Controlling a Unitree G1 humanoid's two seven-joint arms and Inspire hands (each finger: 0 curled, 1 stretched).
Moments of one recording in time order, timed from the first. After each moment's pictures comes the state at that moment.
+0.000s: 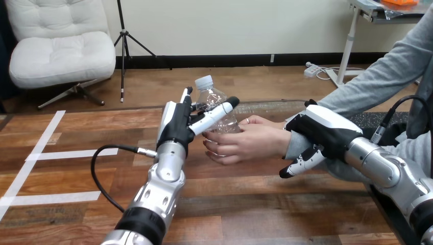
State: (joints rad) left arm -0.68 0.00 -0.06 0.93 0.19 -0.03 0.18; right arm -0.71 -0.51 0.34 1.10 -0.49 -0.52 0.14
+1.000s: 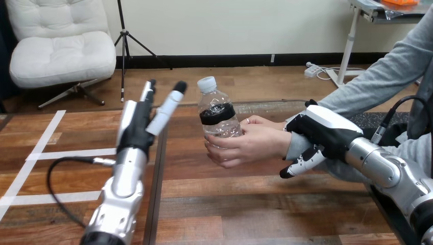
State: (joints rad) left arm -0.52 0.13 0.00 0.74 0.14 -0.14 0.10; right arm -0.71 -0.51 0.34 1.10 -0.49 -0.52 0.14
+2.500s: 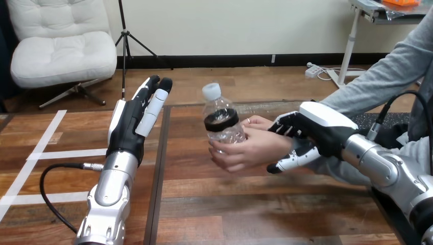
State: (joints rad) left arm -0.44 0.15 0.06 0.66 0.03 -0.22 -0.03; right arm -0.71 -0.52 0.35 1.06 -0.55 -0.56 0.11
